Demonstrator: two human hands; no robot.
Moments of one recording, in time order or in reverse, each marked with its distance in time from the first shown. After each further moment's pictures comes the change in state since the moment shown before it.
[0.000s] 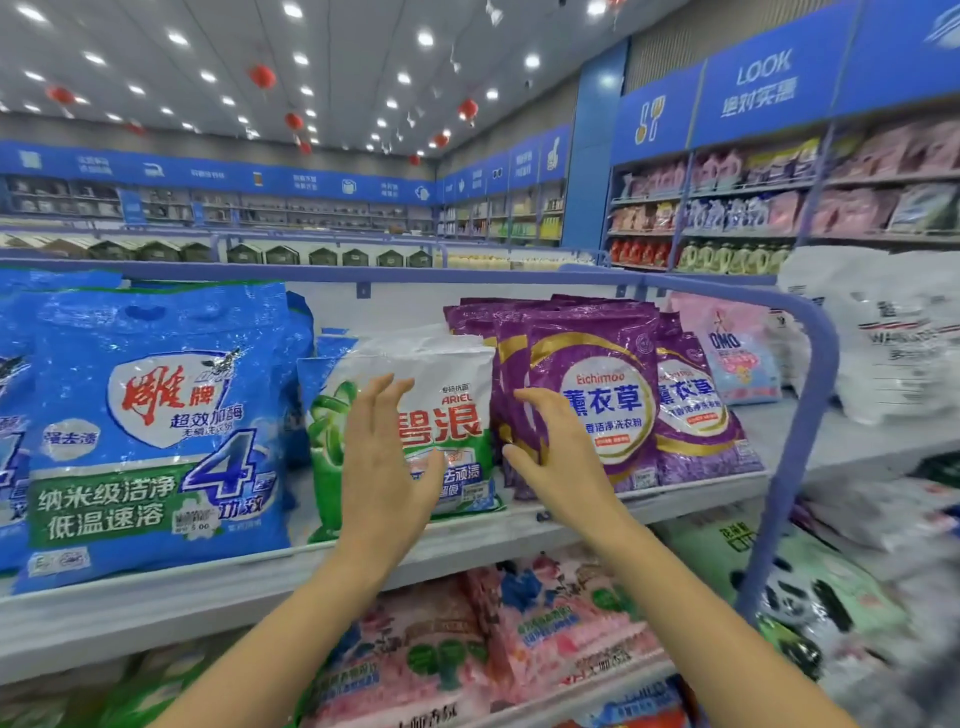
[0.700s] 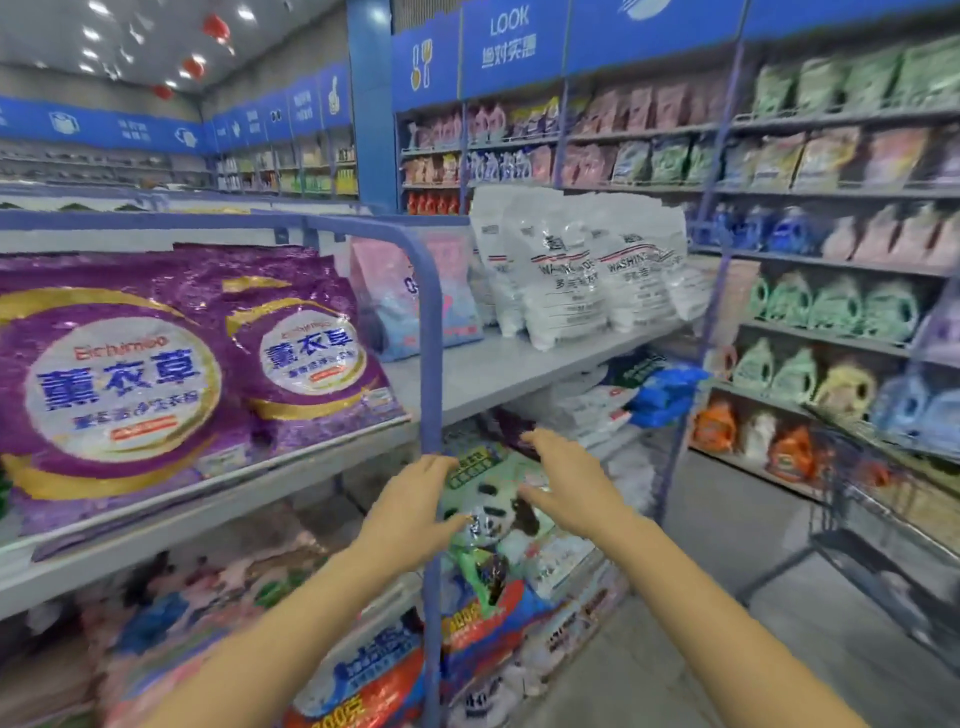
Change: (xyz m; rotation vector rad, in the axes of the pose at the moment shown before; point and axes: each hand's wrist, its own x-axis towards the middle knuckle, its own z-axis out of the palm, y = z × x) left_hand -0.097 0.224 0.299 -0.091 -0.945 0.229; right_hand -0.158 0.251 -0.274 -0.605 -0.198 0.460
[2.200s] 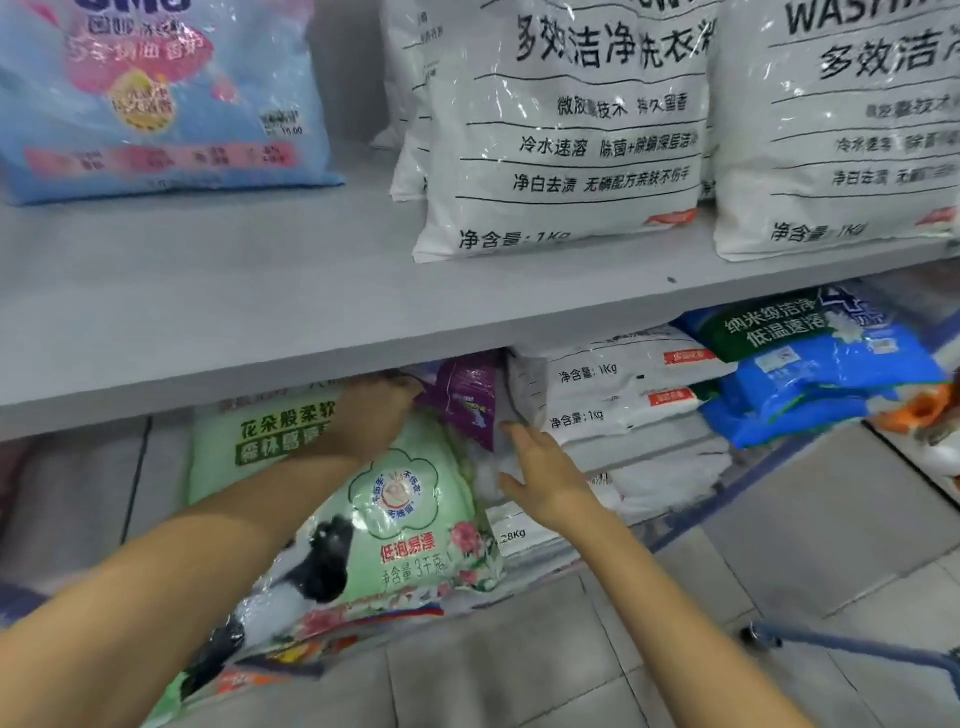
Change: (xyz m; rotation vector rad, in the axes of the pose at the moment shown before) left_hand 0.374 -0.073 0.295 0.494 0.002 -0.258; right_hand 0.269 0.388 0.176 0.186 -0.552 -0.169
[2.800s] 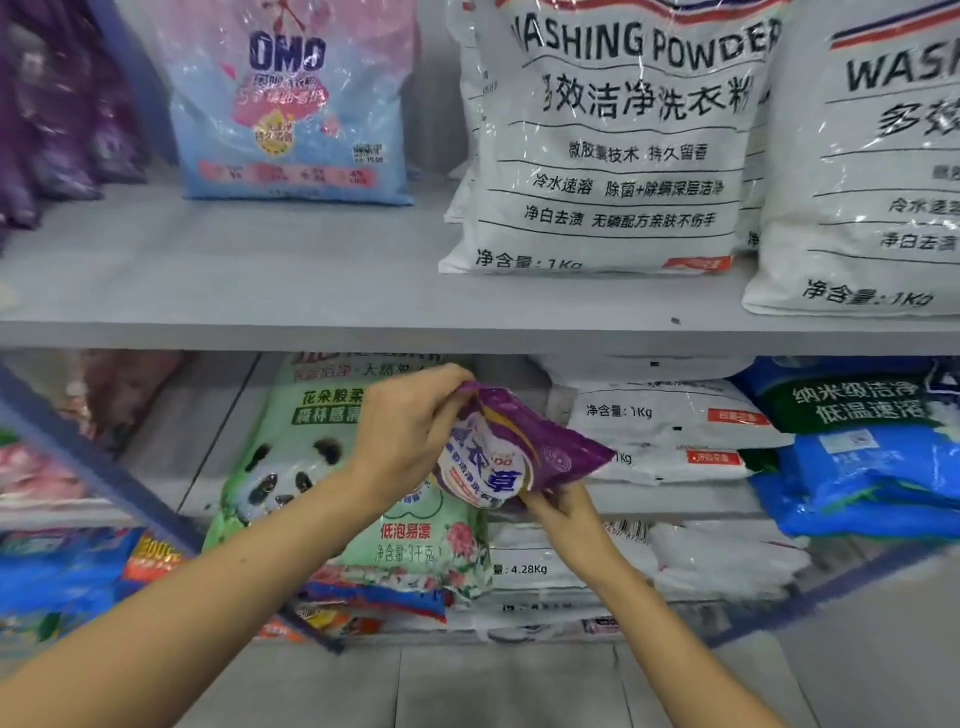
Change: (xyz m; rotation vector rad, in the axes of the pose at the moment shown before) left_hand -0.034 0.108 -0.104 -0.352 0.534 -0.218; right_hand -0.021 0.040 -0.001 0.880 -0.065 -0.170
